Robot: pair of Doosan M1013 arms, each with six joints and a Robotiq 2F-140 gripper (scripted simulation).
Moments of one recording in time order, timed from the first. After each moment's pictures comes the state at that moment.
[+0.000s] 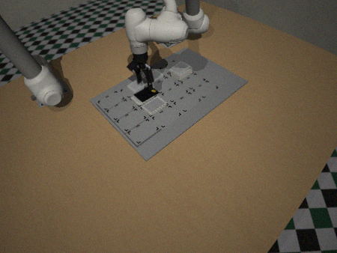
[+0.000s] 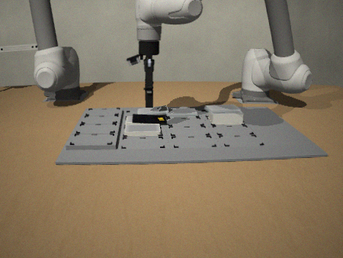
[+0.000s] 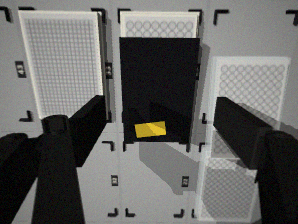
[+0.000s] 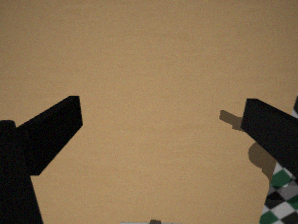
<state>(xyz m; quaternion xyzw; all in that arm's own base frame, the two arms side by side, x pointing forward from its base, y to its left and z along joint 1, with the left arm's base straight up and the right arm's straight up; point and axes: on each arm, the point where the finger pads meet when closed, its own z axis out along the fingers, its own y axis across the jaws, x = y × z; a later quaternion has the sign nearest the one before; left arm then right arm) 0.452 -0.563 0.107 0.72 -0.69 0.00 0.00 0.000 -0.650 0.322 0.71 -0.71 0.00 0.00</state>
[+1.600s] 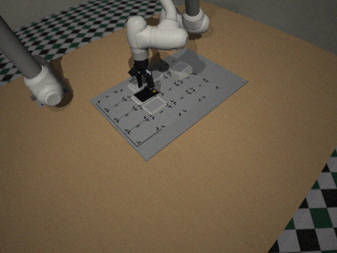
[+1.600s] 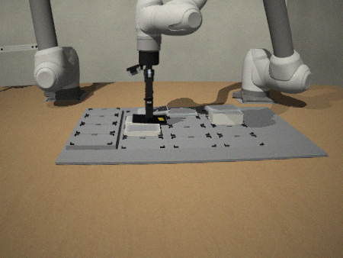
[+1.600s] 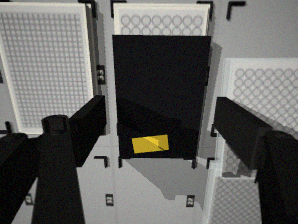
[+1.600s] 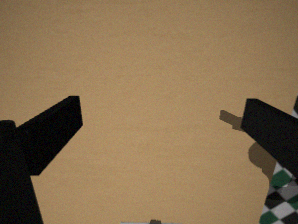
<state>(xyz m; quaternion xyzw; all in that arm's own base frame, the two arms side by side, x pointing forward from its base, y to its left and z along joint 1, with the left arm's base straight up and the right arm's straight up) 0.452 -0.563 0.069 0.72 -0.69 0.00 0.00 0.000 -0.650 0.322 0.71 -0.71 0.00 0.00</state>
